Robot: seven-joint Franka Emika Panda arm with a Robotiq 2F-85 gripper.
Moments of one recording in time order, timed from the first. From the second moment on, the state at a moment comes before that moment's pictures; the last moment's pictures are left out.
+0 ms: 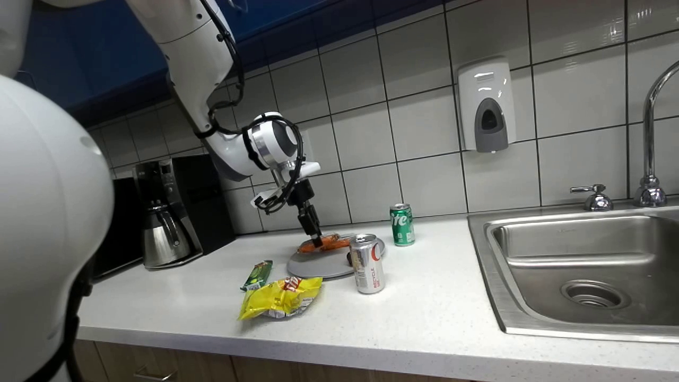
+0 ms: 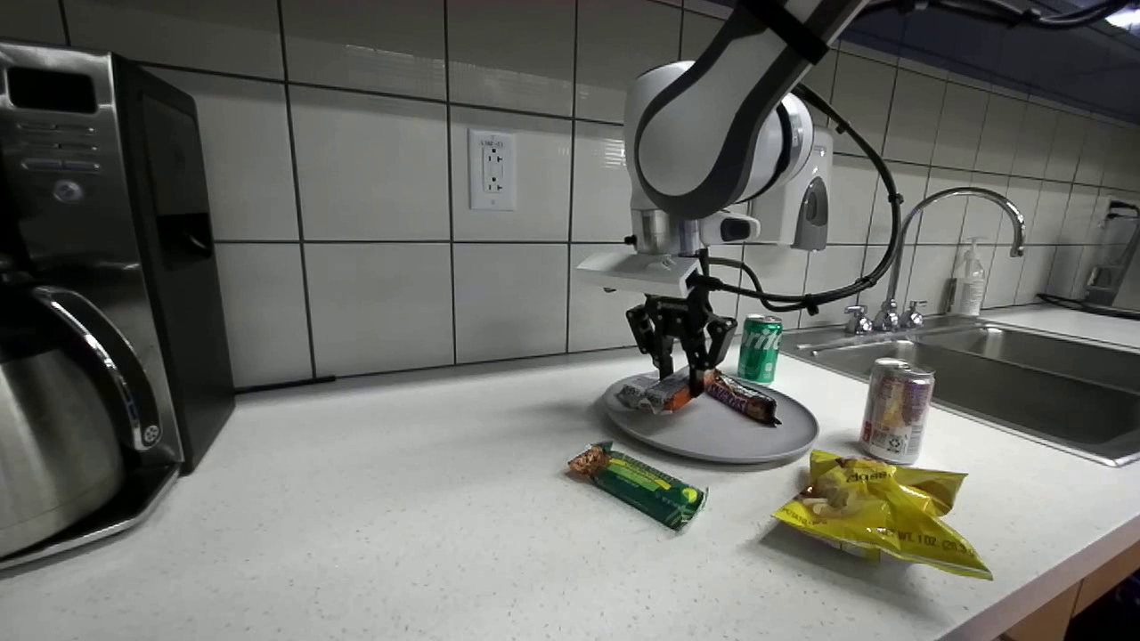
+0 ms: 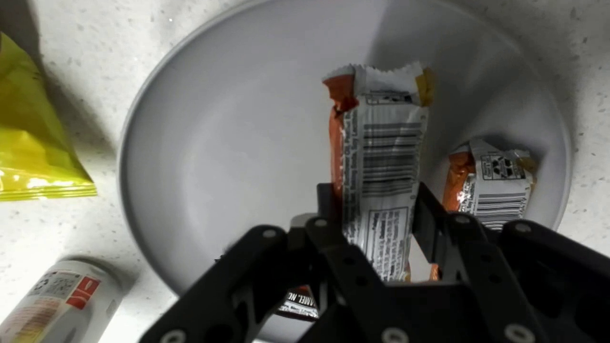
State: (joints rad) arm 0.27 0.43 -0.12 -1.96 -0.22 2.38 1.50
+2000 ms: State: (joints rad) arm 0.29 0.37 -0.02 -1.95 -0.25 2.39 1.26
